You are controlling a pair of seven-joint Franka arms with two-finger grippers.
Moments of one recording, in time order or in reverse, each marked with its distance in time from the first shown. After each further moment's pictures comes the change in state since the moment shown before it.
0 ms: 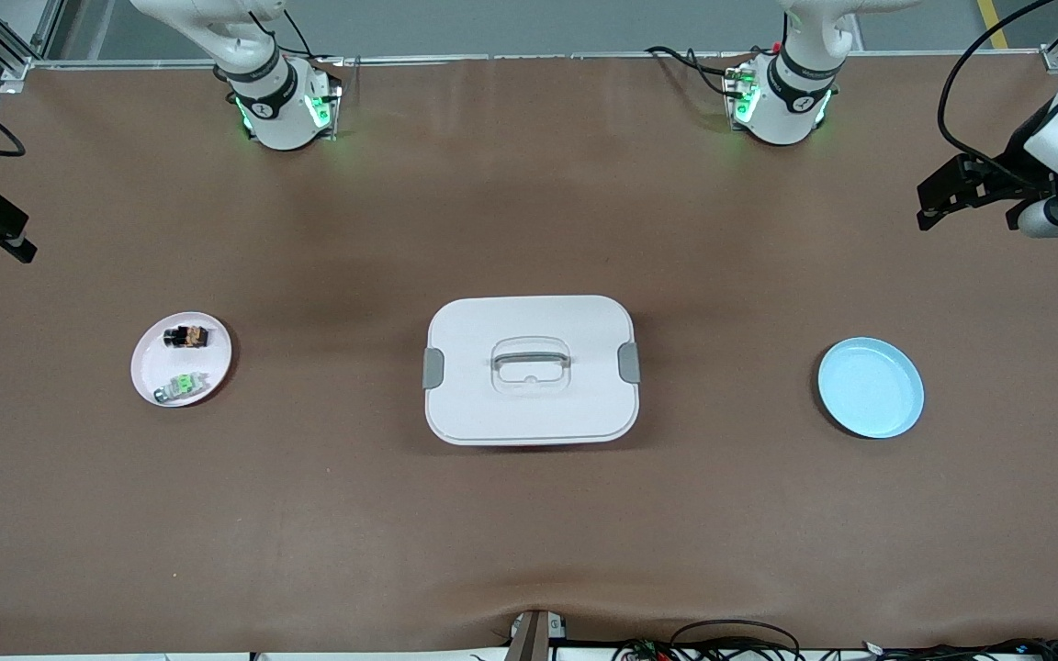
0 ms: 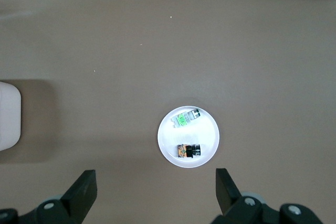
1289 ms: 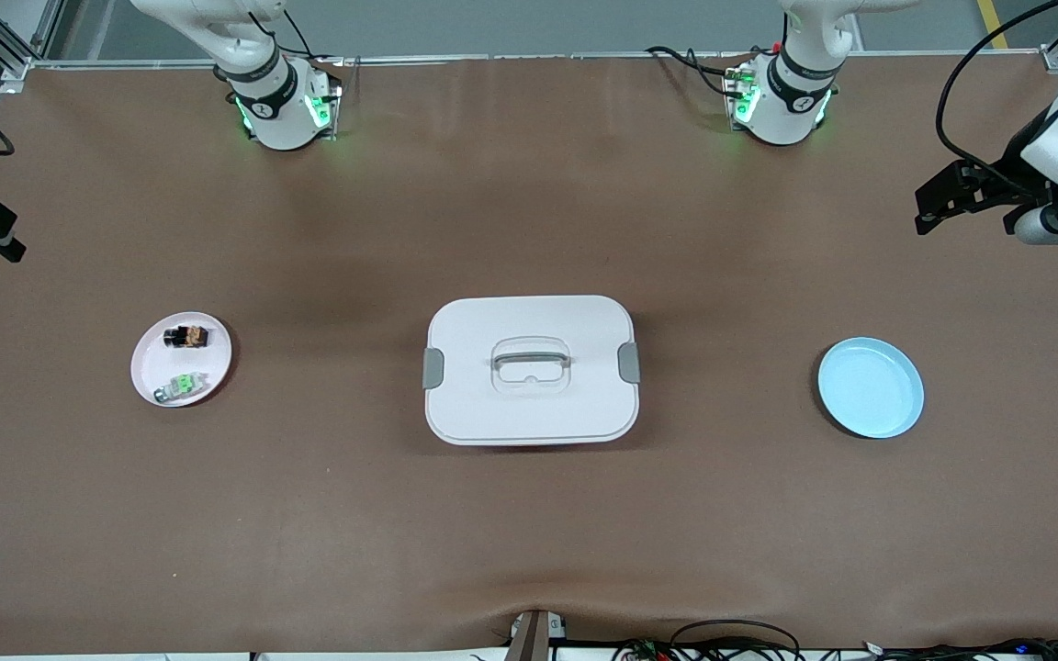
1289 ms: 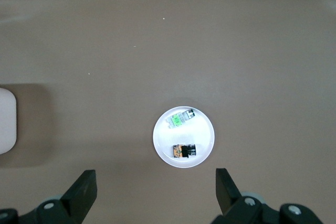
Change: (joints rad) left arm 0.000 0.013 0.000 0.005 0.000 0.000 0.000; right arm -0.027 0.000 -0.006 0.006 -0.001 -0.001 -0.001
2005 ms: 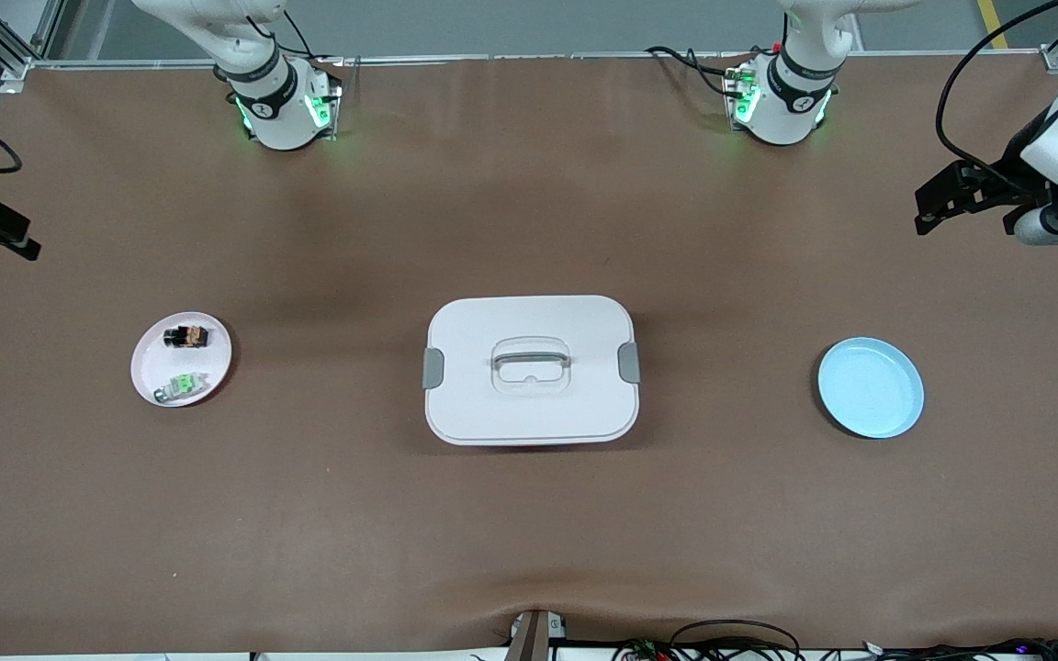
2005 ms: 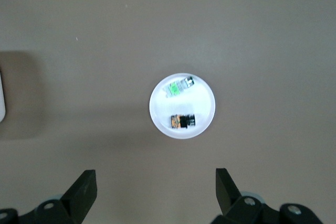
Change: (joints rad) left arm 0.000 0.001 0.000 0.000 0.000 0.000 0.000; right arm -0.021 0.061 0.005 -0.002 0.000 -0.117 -0.014
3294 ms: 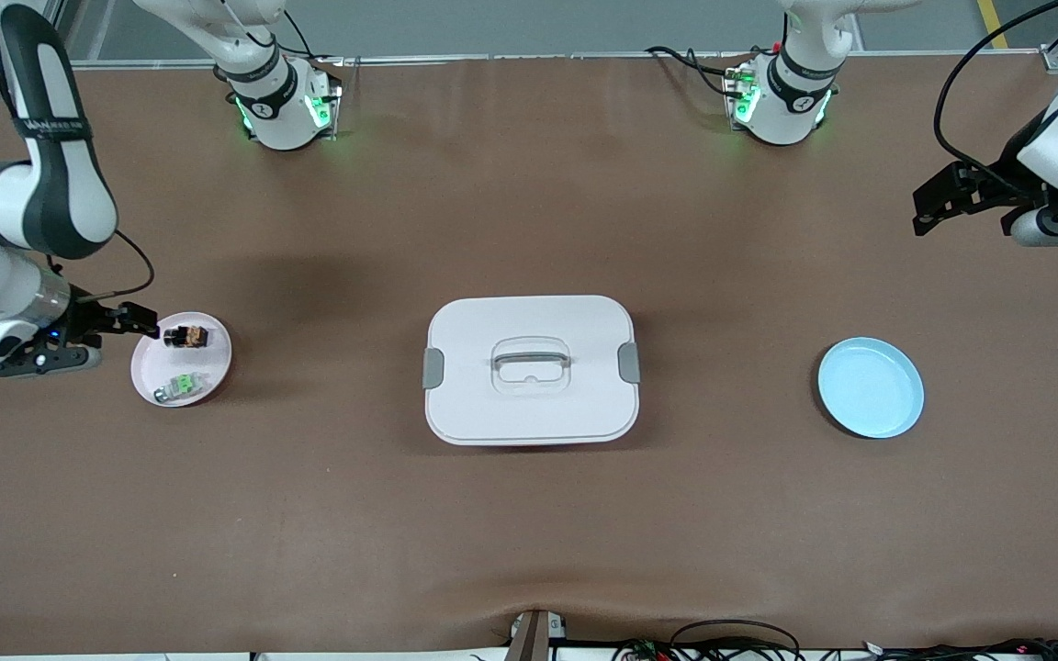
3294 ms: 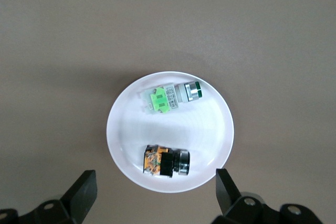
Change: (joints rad) left arm -0.001 0.003 -0.002 0.000 0.000 0.000 0.000; right arm -0.040 0.253 -0.006 -0.405 -0.027 0.620 -0.220
